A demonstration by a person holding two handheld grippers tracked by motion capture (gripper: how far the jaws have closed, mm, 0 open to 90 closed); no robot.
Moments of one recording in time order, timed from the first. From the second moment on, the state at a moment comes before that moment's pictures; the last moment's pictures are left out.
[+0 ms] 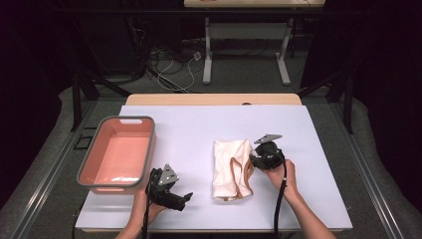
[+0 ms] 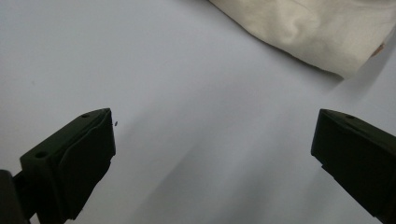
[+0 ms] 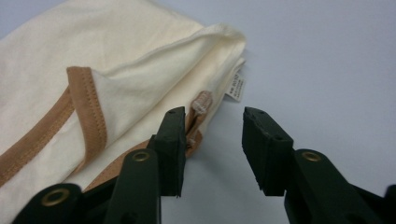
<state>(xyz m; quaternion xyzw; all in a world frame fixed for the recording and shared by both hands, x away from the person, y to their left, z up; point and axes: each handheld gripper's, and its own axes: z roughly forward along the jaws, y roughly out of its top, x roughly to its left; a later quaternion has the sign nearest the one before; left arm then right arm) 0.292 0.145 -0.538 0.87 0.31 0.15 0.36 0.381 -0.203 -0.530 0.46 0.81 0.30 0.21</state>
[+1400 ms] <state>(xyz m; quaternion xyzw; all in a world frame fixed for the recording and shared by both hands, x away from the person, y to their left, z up) 0.294 0.145 -0.539 0.87 0.31 0.15 0.36 0.362 -0.176 -0.533 0.39 0.84 0.31 0.22</state>
